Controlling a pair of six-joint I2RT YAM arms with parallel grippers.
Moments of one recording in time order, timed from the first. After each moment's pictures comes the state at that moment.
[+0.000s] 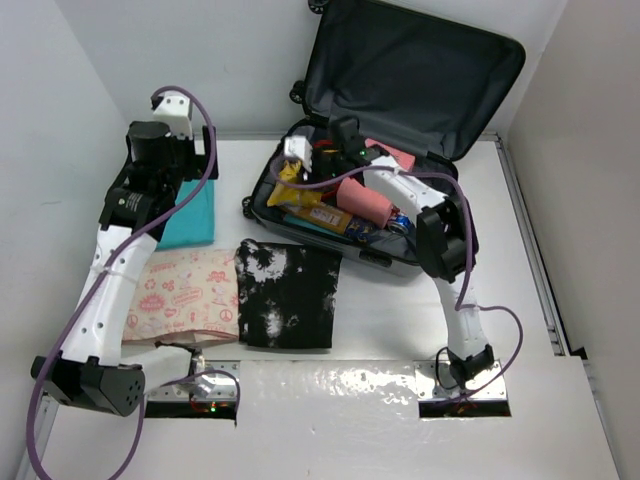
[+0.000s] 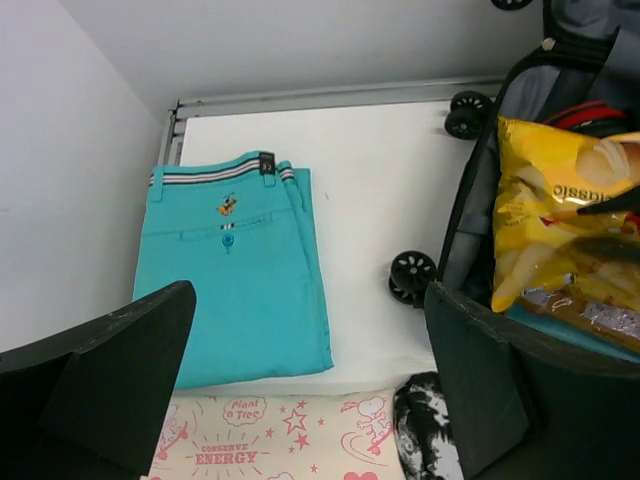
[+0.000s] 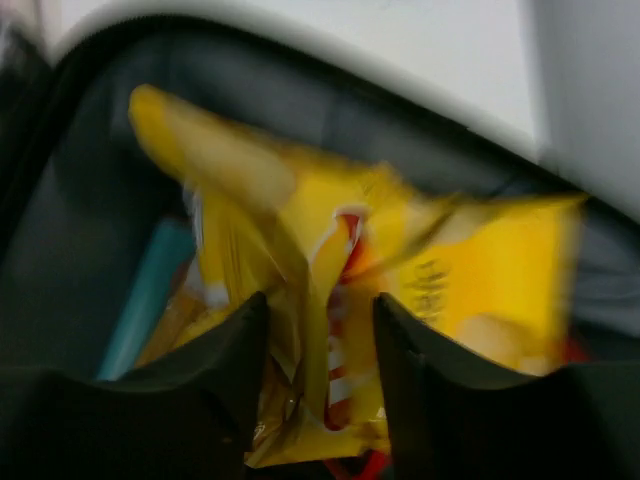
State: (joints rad) left arm -0.14 1.17 1.41 -0.56 -0.23 0.05; right arm 0.51 2.23 1.97 -0.38 -0.63 -0.85
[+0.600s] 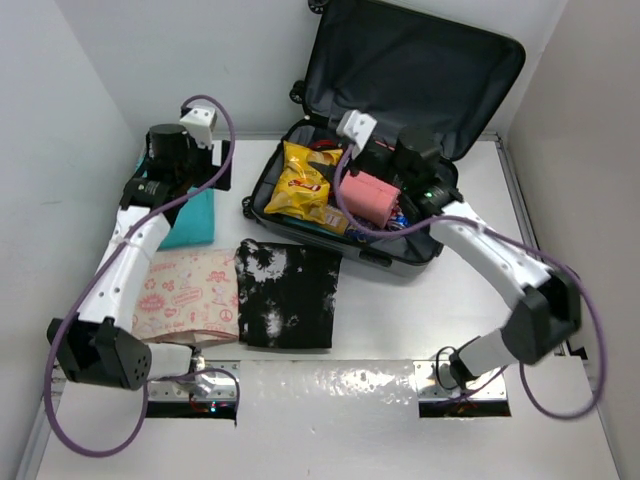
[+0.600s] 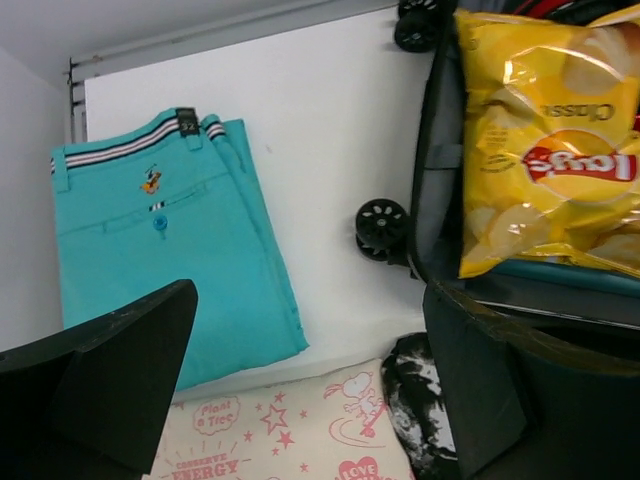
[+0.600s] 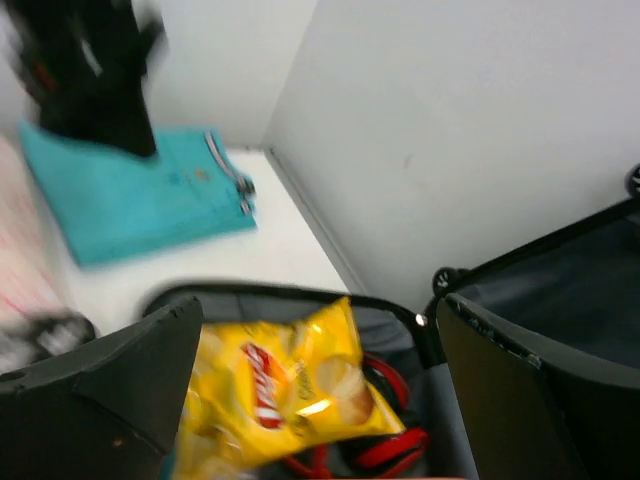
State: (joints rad) left arm -0.11 1.27 1.30 -0.52 -0.04 0.11; right arm 0.52 1.53 1.26 0.31 -0.52 -0.49
